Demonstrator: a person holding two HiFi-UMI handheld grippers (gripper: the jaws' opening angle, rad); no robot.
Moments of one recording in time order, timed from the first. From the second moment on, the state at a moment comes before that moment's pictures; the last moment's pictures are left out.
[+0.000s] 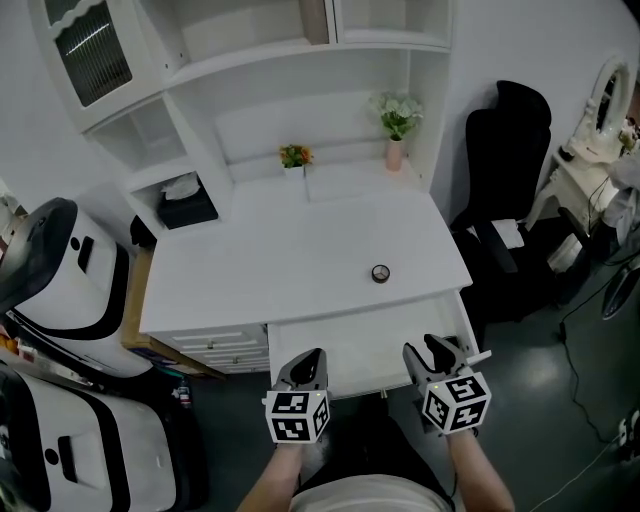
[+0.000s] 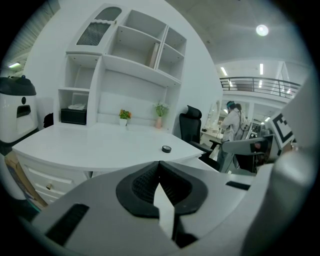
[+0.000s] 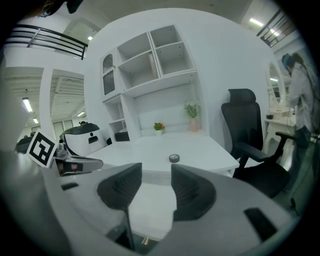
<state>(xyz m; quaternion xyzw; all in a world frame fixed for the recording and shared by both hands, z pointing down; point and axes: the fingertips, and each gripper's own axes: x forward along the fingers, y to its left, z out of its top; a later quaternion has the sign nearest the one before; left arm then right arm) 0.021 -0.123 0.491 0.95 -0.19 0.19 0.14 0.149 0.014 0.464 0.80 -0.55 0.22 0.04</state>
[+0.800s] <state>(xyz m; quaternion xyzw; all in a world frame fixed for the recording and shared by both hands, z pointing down) 0.044 -0.177 0.506 0.93 -0.26 0.20 0.16 0.226 -0.075 0.497 0.77 -0.59 0.23 0.08</state>
